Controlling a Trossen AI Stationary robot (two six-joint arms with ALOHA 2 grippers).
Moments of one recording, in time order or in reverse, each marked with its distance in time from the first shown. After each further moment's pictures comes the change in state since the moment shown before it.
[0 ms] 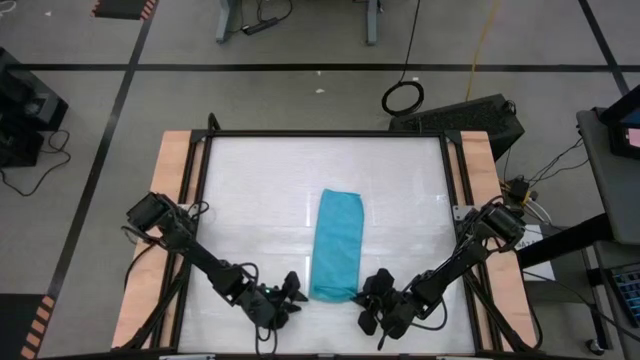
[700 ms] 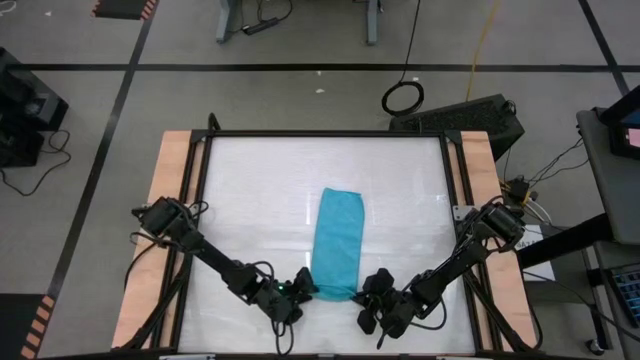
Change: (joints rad) left arm 0.072 0.121 0.102 -0.092 -0.041 0.141; right arm -0.004 0.000 0.000 0.001 0.002 0.015
